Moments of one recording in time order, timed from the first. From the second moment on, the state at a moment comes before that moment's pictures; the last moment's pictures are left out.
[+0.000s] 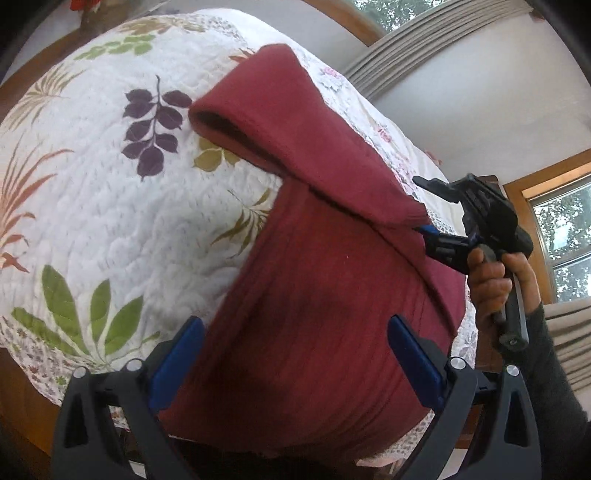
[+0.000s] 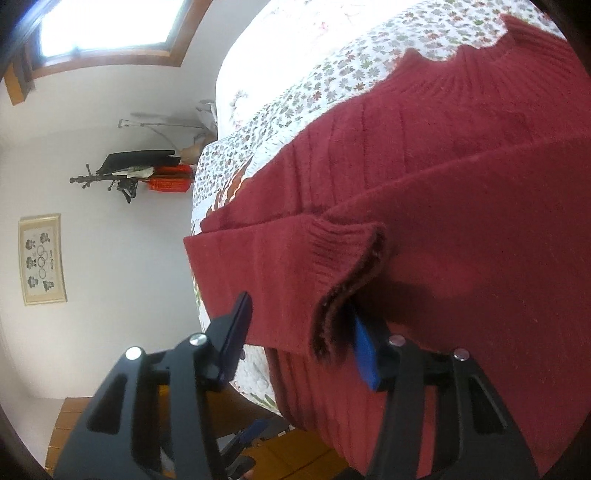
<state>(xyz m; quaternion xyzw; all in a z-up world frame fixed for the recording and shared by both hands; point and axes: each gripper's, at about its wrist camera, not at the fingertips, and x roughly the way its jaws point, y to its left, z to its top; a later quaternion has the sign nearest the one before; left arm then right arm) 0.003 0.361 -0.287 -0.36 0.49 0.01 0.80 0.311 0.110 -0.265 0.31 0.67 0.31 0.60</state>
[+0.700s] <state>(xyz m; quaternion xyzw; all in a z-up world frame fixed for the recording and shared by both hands) 0.042 0.308 -0.288 -0.29 0.50 -0.04 0.81 0.307 0.001 -0.145 0.23 0.57 0.30 0.73</state>
